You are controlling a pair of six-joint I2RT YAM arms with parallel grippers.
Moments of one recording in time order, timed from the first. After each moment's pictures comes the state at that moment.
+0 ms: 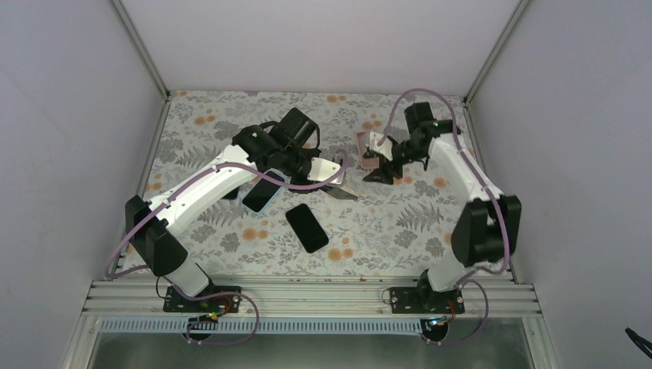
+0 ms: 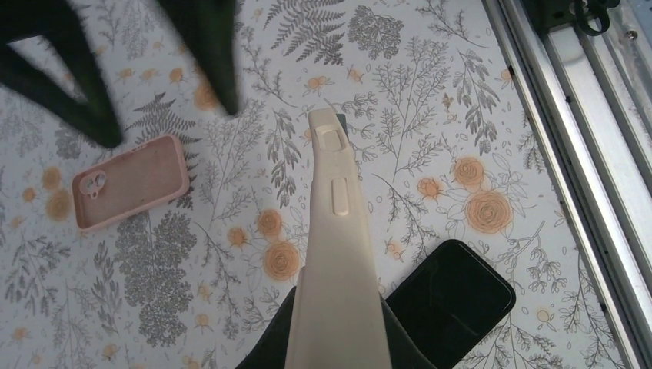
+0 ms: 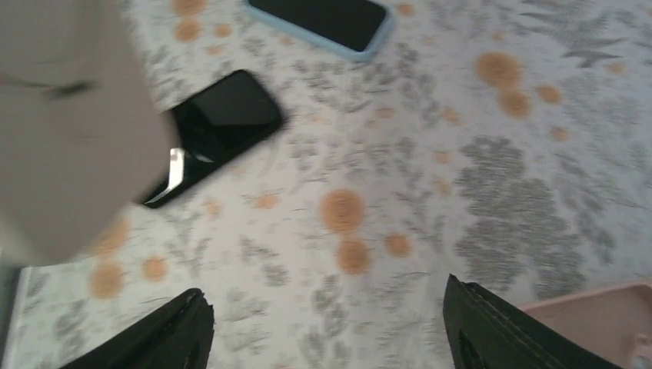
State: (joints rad) left arm -0.78 1.60 1.61 -1.02 0.43 0.93; right arm 0.16 1.67 1.45 -1.06 -0.75 -1.21
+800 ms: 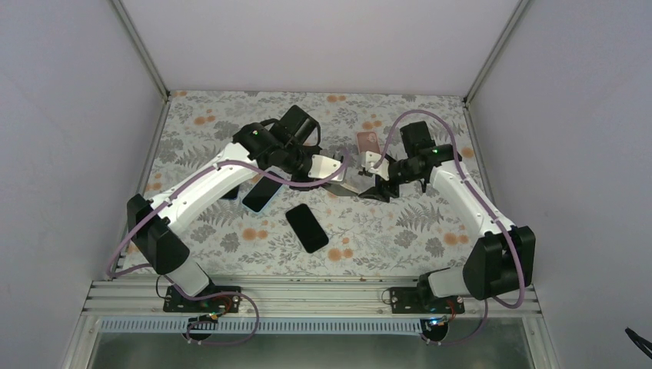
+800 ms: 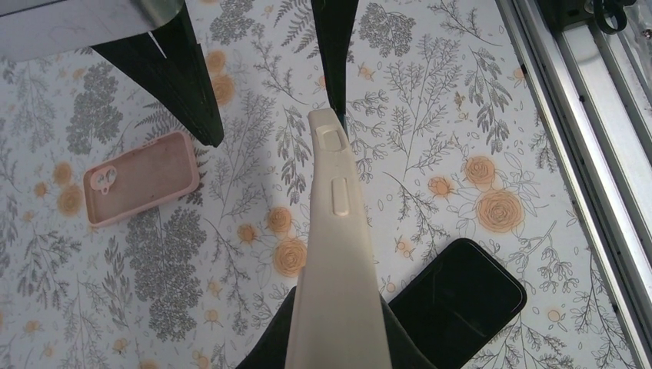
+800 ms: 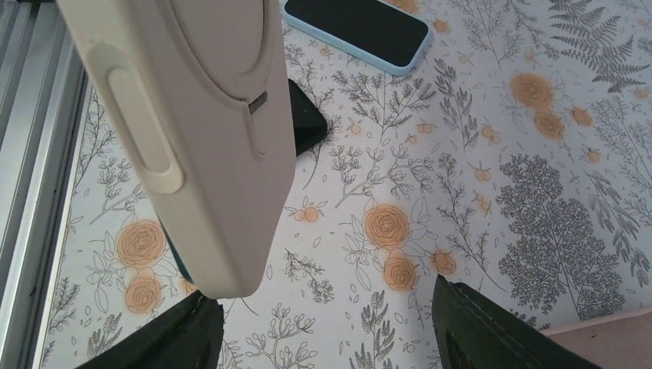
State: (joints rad) left arm -0.78 1.61 1.64 -1.02 0.41 0.93; right arm 0.27 1.38 1.15 -0.92 -0.72 -1.12
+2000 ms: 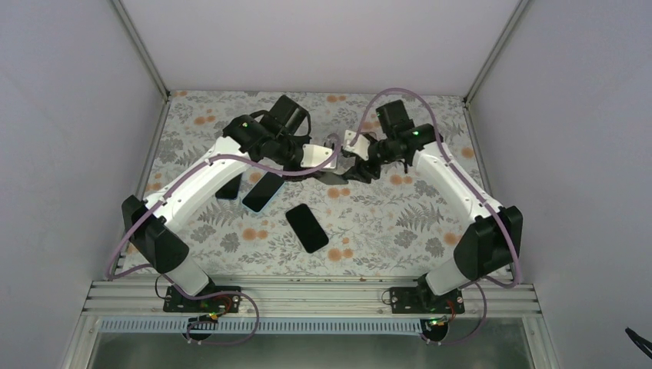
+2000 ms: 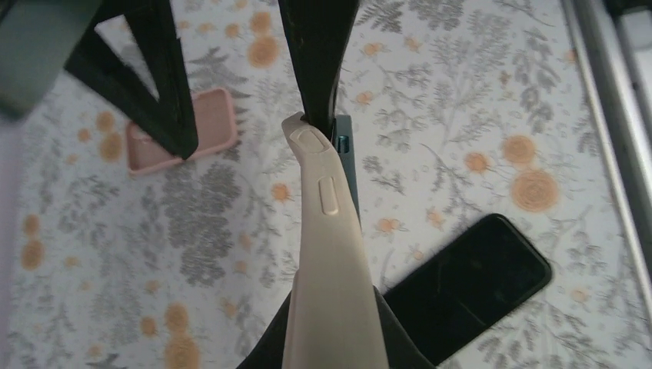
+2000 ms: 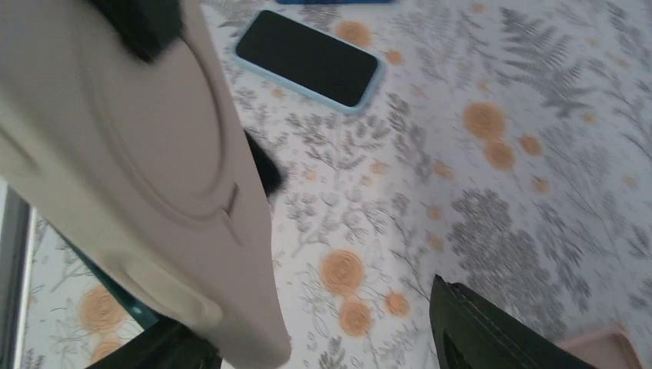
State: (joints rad) left arm -0.72 1.61 1.68 -1.03 0.37 0.91; right arm 0.40 1.52 1.40 -0.89 -0.59 -0.88
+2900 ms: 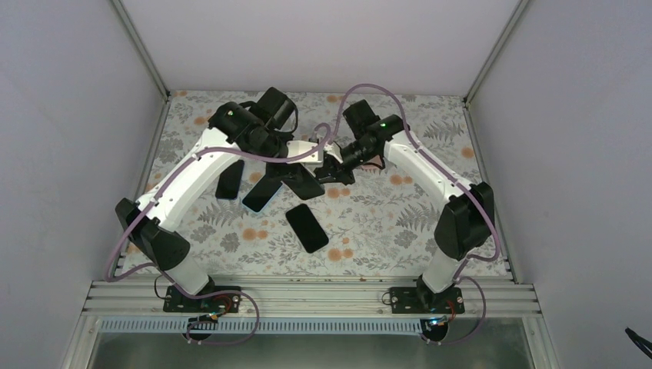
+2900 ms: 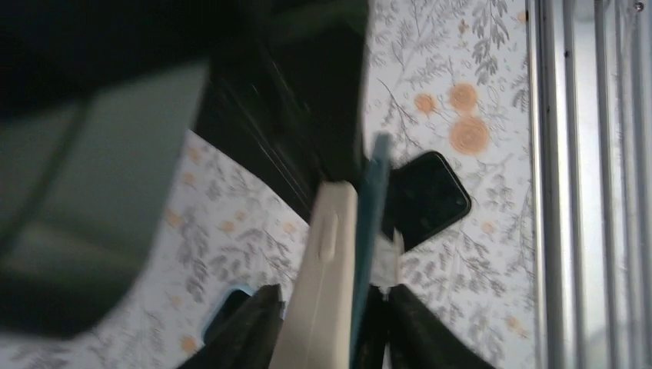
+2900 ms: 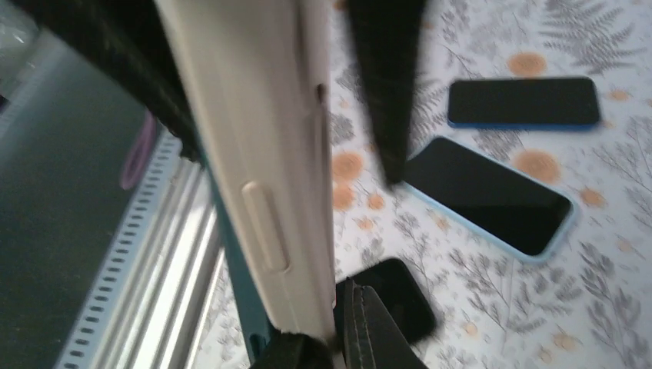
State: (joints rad) left arm -0.65 1.63 1.83 -1.38 0.34 0.83; right arm 0.58 1.74 1.60 -1.05 -0.88 -0.91
